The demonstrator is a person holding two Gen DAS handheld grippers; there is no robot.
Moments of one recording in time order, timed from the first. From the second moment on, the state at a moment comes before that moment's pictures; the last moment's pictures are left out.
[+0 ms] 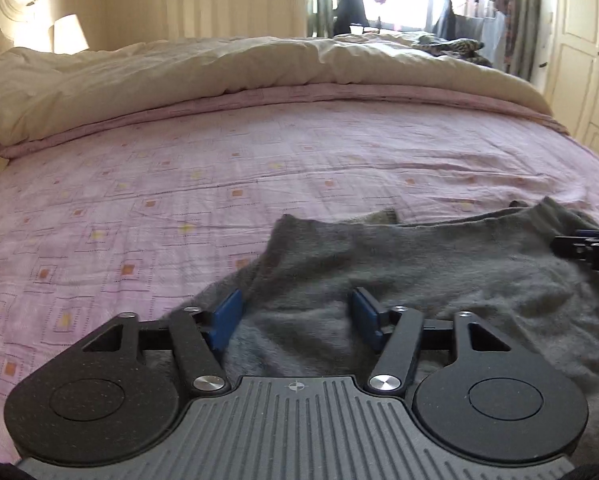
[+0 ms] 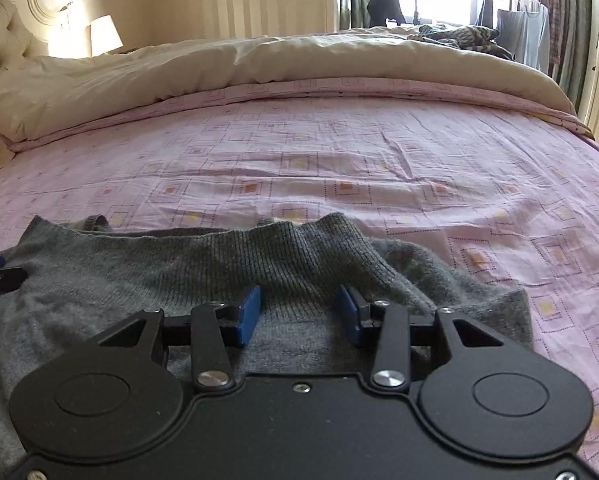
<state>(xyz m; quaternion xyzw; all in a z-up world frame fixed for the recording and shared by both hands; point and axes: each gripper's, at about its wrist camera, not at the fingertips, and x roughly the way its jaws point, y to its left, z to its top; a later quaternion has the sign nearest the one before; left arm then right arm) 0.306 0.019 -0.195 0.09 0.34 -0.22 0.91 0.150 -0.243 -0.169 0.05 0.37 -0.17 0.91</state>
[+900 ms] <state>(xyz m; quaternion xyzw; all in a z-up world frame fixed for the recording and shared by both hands) 0.152 0.104 -0.200 0.06 0.30 -0.21 0.93 -0.014 -0.188 -0.150 0.03 0.35 -0.19 0.92</state>
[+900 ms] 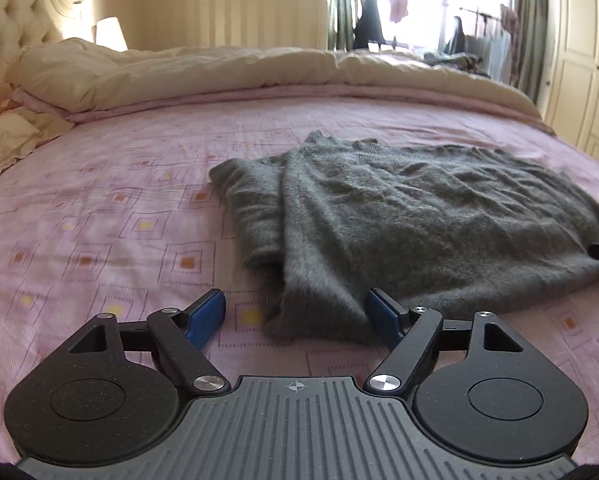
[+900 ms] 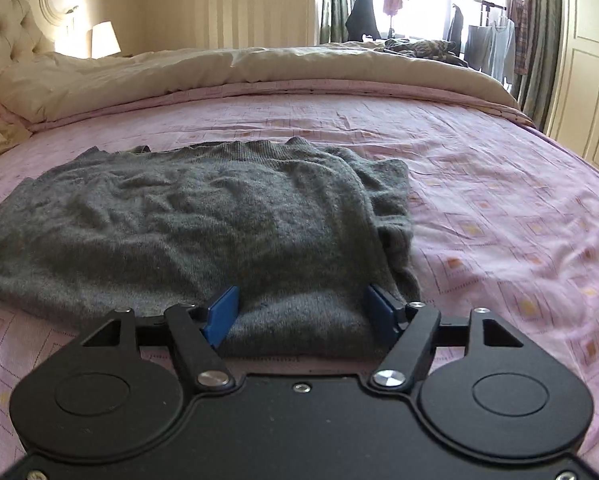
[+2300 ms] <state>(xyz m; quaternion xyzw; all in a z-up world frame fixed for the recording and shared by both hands) 0.152 0.104 -0.211 0.08 0.31 -0.17 0.93 0.007 -0.251 -0.122 0.09 0.30 -0.10 0.94</state>
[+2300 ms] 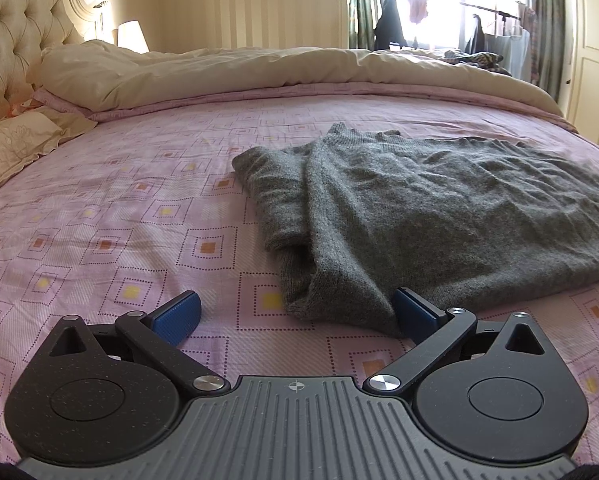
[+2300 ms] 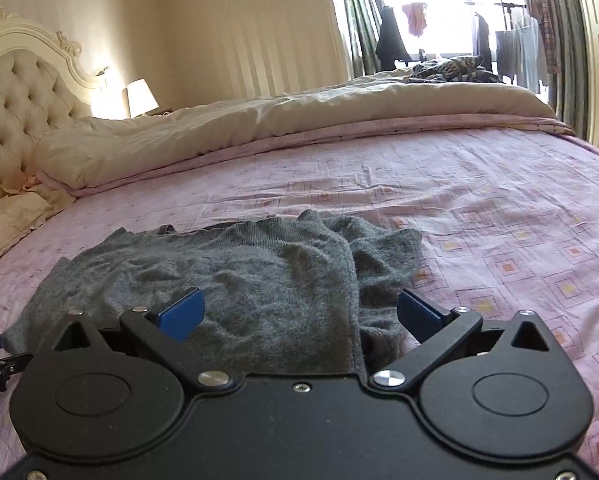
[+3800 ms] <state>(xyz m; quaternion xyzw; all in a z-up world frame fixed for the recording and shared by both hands) 0.209 -0.025 -0.146 0.03 0.38 -0.26 0.89 0.010 -0.303 -0.152 0.29 0.32 -0.04 0.90</state>
